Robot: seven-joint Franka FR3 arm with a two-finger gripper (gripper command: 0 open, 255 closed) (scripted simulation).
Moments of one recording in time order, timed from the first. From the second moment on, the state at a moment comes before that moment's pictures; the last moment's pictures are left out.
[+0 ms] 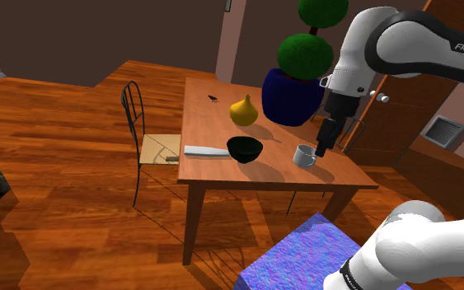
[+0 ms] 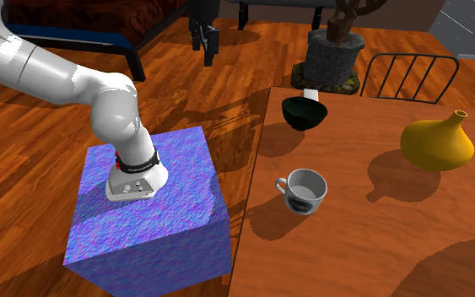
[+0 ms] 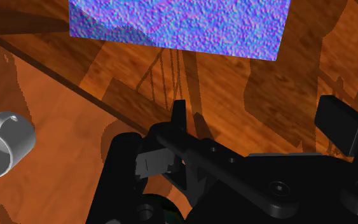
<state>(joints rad) 0.01 -0.82 0.04 -2.38 0.10 1.43 -0.13</state>
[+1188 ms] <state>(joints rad) -0.09 -0.44 -0.22 -2.31 -0.09 1.70 -0.43</state>
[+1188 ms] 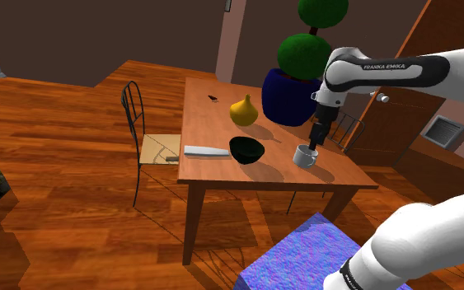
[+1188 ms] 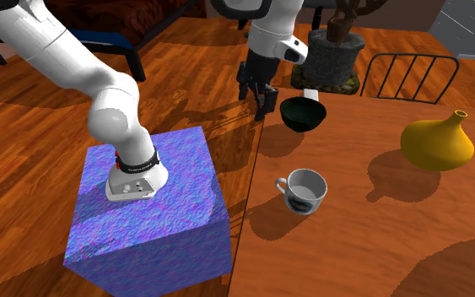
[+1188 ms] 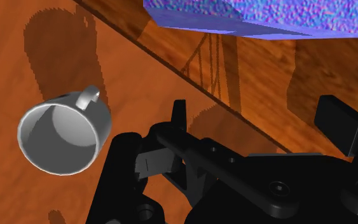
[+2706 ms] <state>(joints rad) -0.26 0.34 -0.42 -1.77 0.04 1.88 -0.85</state>
